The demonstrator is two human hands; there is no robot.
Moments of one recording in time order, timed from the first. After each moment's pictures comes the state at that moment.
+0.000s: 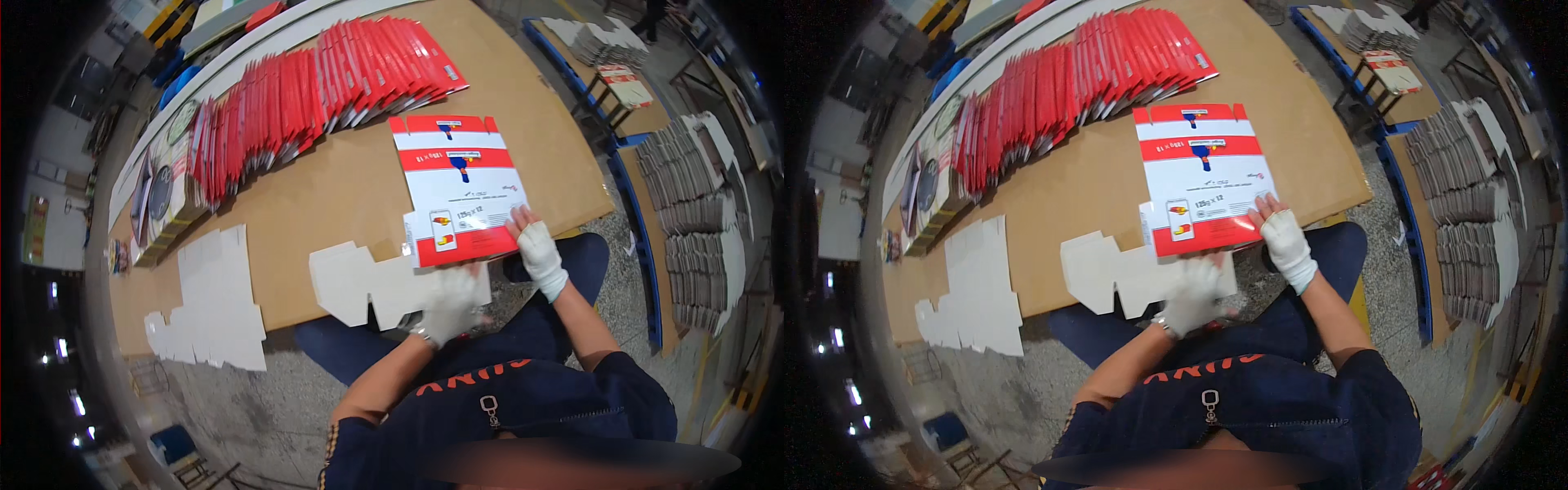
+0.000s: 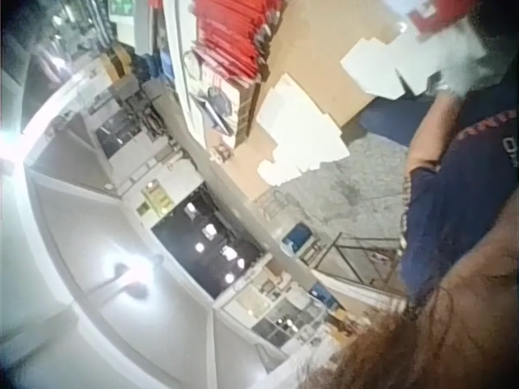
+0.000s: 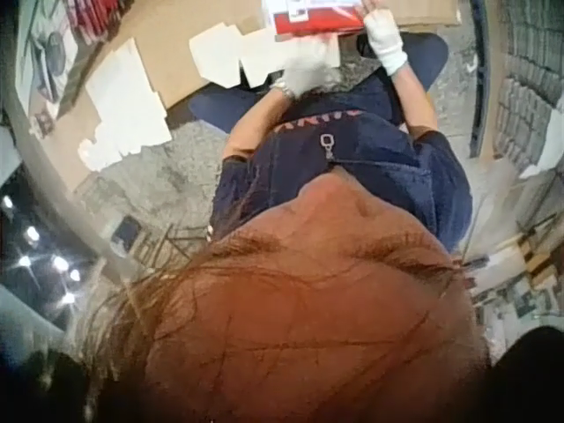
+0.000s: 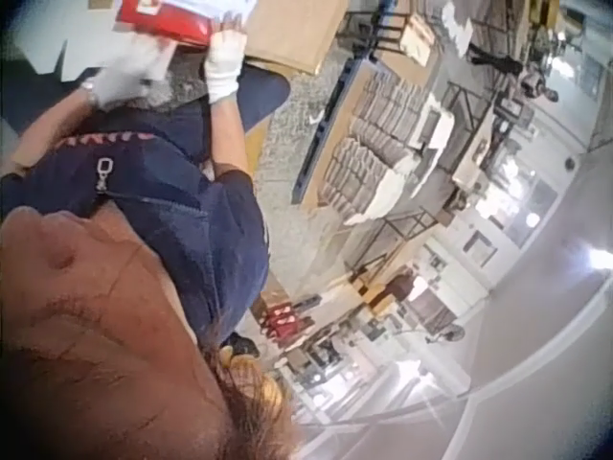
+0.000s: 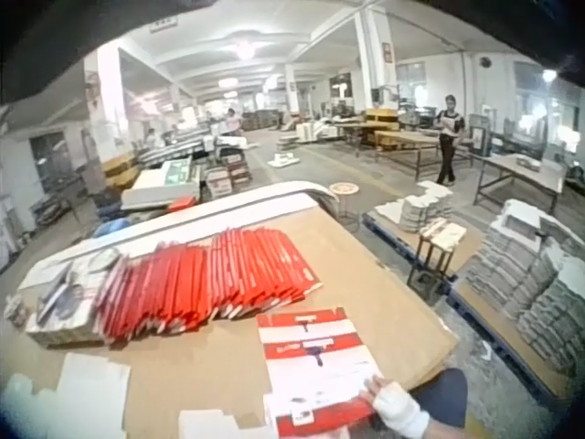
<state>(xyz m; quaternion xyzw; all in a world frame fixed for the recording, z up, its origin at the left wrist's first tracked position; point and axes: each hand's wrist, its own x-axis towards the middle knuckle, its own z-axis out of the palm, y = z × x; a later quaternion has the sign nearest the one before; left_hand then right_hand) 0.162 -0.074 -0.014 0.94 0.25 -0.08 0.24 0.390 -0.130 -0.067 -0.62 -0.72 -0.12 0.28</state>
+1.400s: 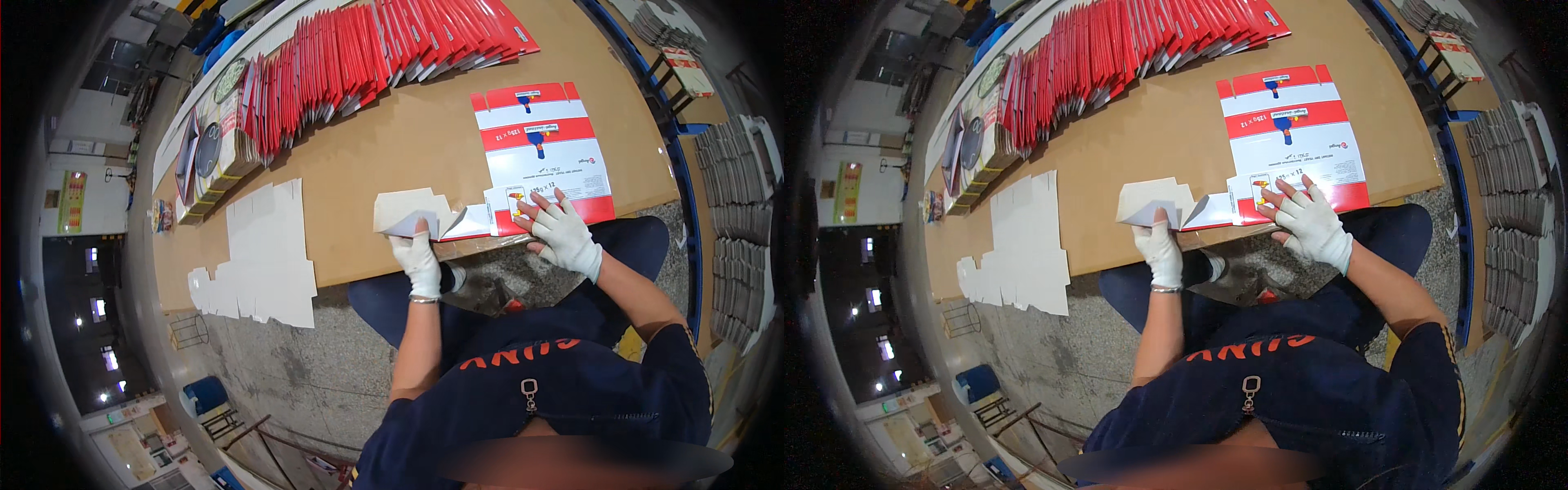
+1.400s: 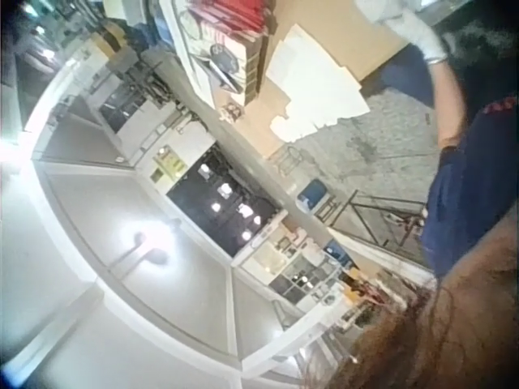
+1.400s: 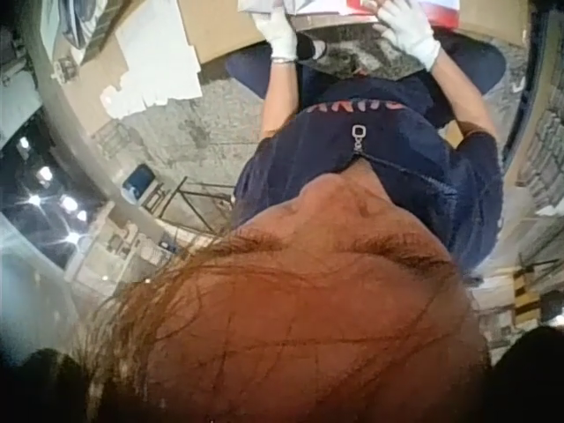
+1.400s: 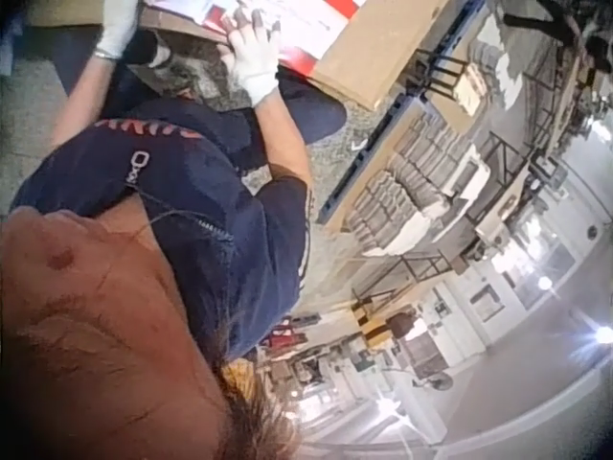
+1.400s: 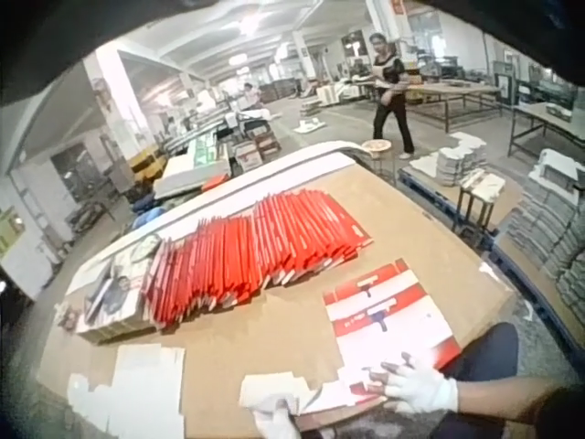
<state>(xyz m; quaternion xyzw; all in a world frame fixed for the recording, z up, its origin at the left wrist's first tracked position) 0.068 -0.003 -0.068 0.39 0.49 0.59 0.51 0.333 -0.100 -0.030 -0.56 -0.82 0.07 0.10</state>
